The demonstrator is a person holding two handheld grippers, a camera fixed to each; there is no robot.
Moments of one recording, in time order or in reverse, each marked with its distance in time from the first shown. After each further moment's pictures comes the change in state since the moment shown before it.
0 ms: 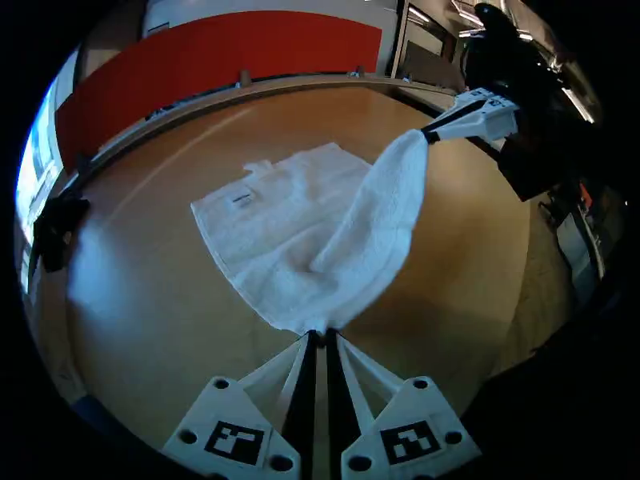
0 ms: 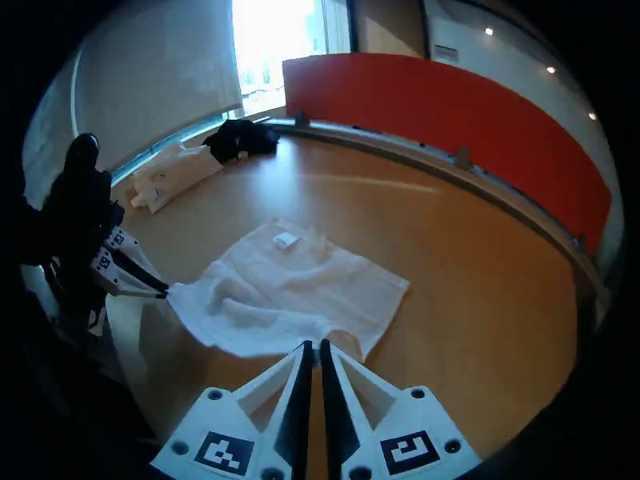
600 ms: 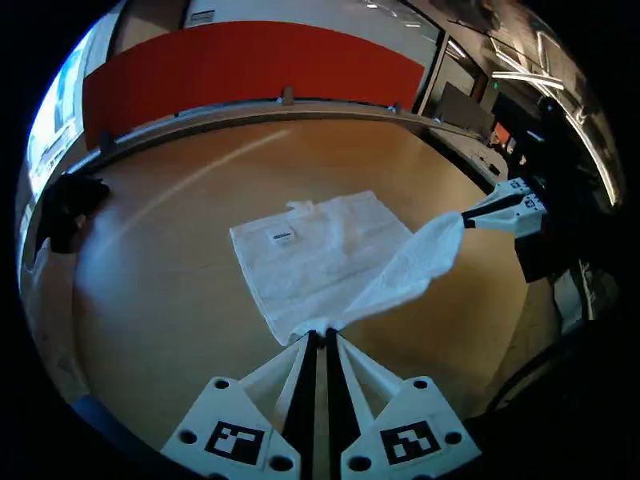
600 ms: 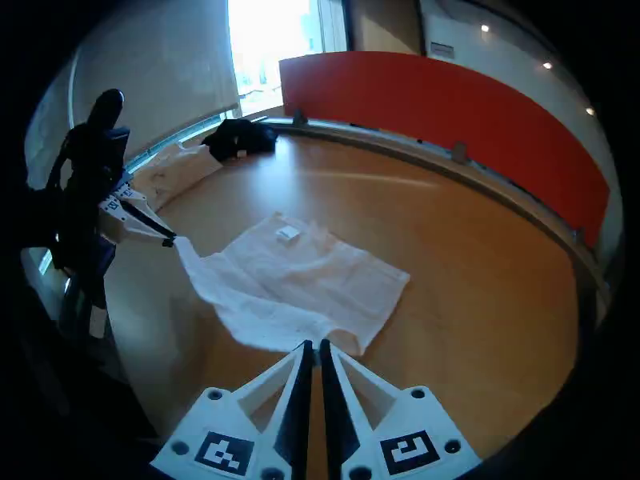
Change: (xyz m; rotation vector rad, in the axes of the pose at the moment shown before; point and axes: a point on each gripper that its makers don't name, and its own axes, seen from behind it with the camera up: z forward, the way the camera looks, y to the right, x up) left arm 0.055 -0.047 -0.024 0.013 0.072 -0.191; right arm -0.010 -0.002 -0.004 -0.003 -0.003 0.017
